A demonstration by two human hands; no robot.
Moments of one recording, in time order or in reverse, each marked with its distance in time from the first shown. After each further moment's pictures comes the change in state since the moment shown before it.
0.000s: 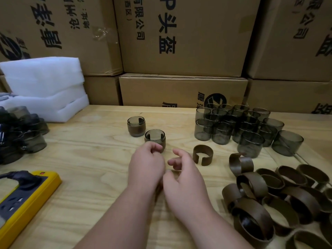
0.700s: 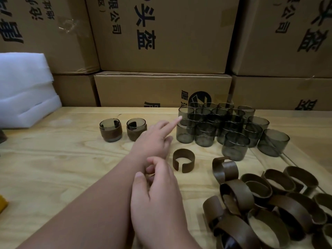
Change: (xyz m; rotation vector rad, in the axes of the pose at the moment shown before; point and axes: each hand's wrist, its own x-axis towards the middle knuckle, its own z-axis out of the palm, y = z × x) left_hand 0.085 0.025 0.074 0.467 -0.403 0.662; right_hand 0.007 0.004 0.003 -0.037 0.049 -0.137
